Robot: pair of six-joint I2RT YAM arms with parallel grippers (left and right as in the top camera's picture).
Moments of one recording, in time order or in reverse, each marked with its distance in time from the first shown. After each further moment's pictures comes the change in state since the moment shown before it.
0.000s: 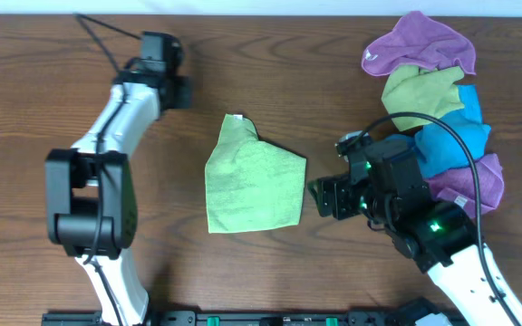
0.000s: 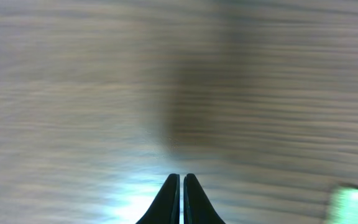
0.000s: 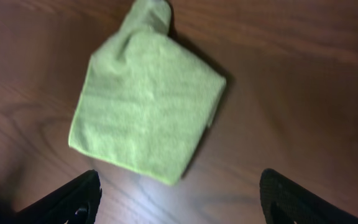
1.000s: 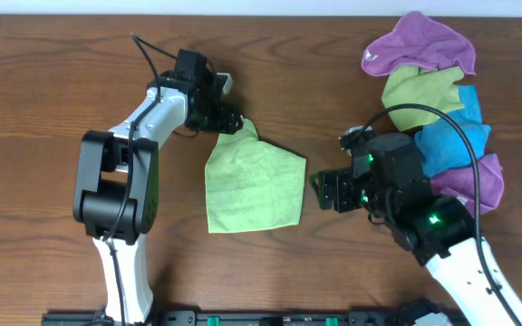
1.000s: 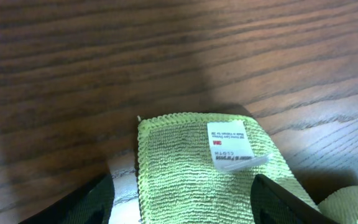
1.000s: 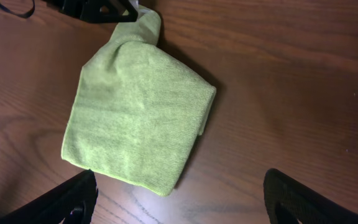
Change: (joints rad) left arm -0.137 0.125 0.003 -0.067 0.478 0.040; right arm -0.036 0.026 0.000 0.021 -0.001 0.001
